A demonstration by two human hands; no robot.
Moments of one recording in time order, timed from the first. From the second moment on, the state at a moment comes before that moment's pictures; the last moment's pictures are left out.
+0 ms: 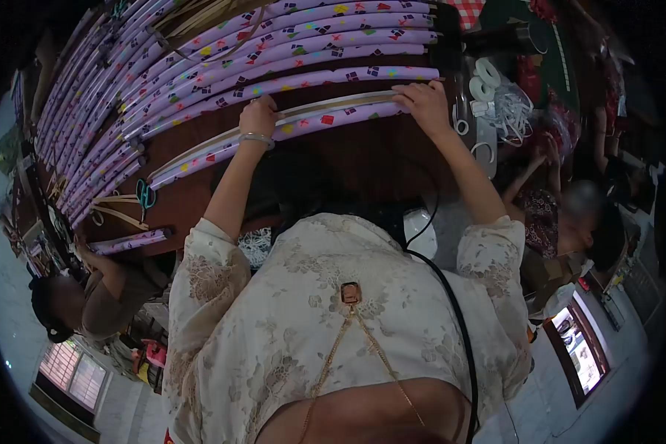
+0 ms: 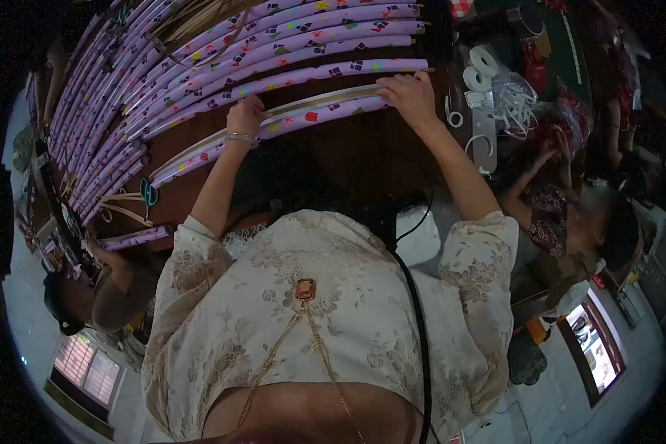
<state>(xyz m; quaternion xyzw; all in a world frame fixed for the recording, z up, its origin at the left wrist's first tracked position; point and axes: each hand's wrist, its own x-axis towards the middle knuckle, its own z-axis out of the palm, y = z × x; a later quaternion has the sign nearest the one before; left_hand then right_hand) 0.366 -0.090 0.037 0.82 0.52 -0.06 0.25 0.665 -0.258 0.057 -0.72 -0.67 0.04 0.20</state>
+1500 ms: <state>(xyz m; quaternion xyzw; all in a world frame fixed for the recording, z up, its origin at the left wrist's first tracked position) 0.366 -0.088 0.037 0.80 0.52 -0.05 0.28 0.700 -0.265 0.054 -0.92 -0.37 0.14 0.06</state>
